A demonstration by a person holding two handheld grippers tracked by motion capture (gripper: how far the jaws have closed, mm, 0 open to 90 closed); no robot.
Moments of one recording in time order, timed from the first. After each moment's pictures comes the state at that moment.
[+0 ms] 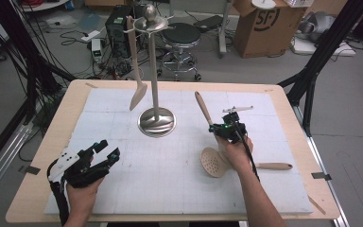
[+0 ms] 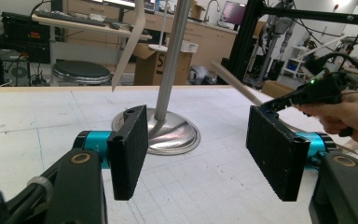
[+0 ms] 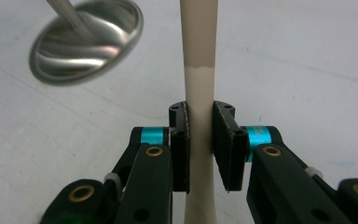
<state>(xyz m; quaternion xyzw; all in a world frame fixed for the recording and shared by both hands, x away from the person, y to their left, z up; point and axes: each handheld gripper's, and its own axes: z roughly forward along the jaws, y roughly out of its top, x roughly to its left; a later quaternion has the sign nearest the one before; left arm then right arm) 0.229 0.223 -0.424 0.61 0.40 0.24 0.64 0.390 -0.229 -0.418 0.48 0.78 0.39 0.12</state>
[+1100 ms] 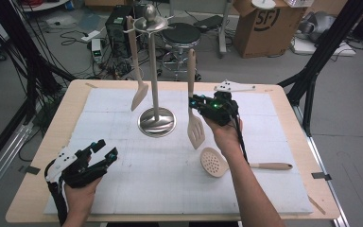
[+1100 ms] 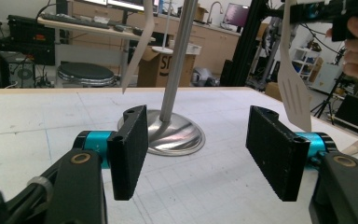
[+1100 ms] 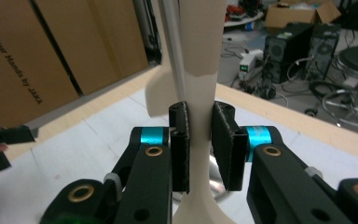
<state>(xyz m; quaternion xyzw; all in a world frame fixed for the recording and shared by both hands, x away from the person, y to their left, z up) 0.228 0.228 -0.424 0.60 0.41 0.25 0.64 0.366 -0.173 -0.304 0.34 0.74 0.56 0.15</state>
